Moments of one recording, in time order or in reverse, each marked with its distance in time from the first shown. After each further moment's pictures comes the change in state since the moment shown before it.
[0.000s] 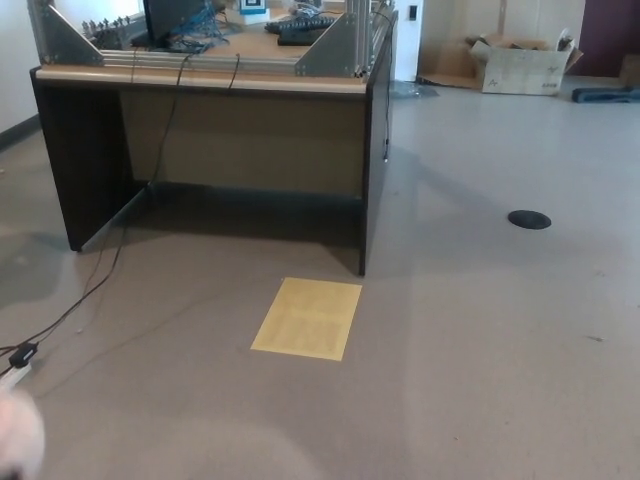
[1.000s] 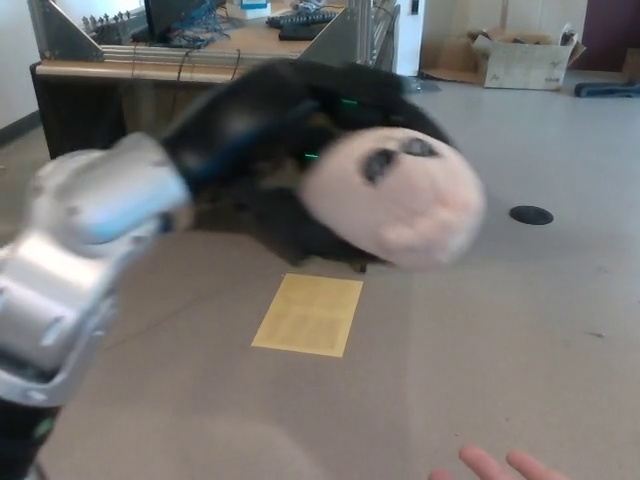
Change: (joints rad) left_arm -0.873 0.093 -0.764 -0.407 0.093 0.367 -0.116; right_arm -0.037 -0.001 0.014 -0.041 0.002 0.033 -0.004
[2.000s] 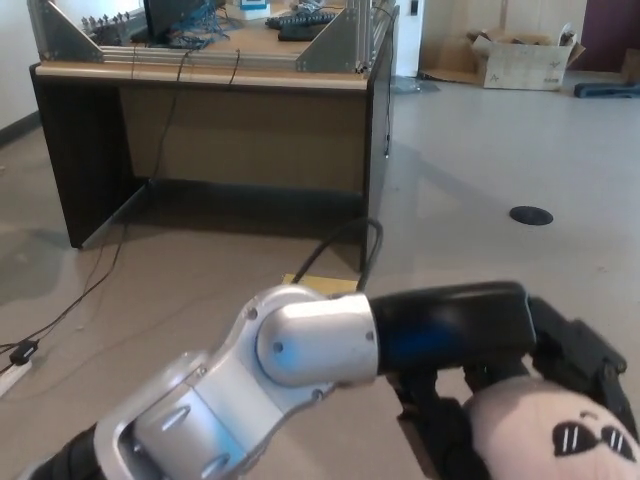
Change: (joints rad) left_arm 0.067 -0.134 -0.357 -0.194 0.141 0.153 -0.094; right_arm -0.042 -0.087 0.216 -0.001 -0.194 -0.085 -0.159
